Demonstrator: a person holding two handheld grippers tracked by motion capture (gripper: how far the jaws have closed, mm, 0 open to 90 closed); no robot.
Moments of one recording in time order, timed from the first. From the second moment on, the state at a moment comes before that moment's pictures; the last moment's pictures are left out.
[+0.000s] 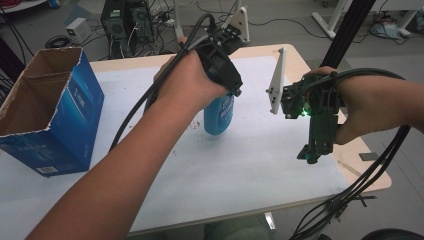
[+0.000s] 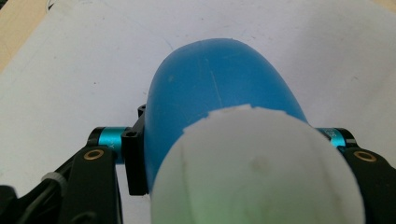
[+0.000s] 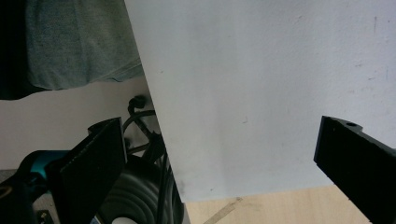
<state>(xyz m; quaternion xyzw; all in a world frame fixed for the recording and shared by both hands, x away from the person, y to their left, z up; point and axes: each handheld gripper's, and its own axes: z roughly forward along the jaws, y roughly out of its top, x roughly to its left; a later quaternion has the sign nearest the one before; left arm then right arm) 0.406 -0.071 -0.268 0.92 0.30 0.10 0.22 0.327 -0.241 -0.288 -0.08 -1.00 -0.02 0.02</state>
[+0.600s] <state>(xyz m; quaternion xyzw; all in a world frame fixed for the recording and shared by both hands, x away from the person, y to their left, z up) 0.391 -0.020 -0.247 0.96 0.17 0.06 0.23 0.333 -0.226 -0.287 -0.07 -1.00 -0.01 0.02</state>
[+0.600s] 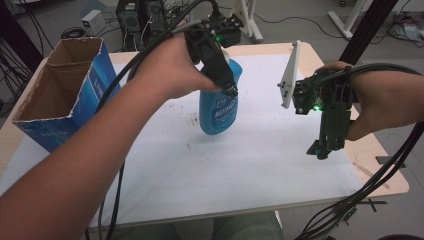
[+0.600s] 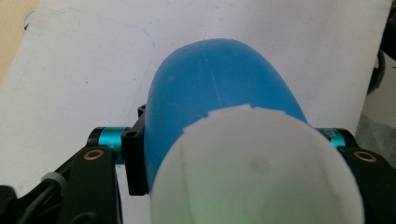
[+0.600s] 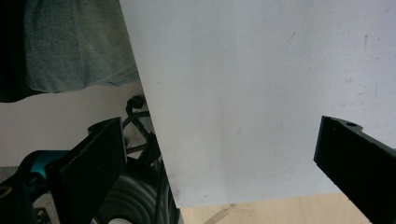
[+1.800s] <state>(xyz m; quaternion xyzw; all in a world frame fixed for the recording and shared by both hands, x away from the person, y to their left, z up) 0.361 0.054 -0.268 0.97 -0.07 -0.01 0.22 0.368 -0.175 -0.289 -0.03 -1.00 -0.01 0.04</state>
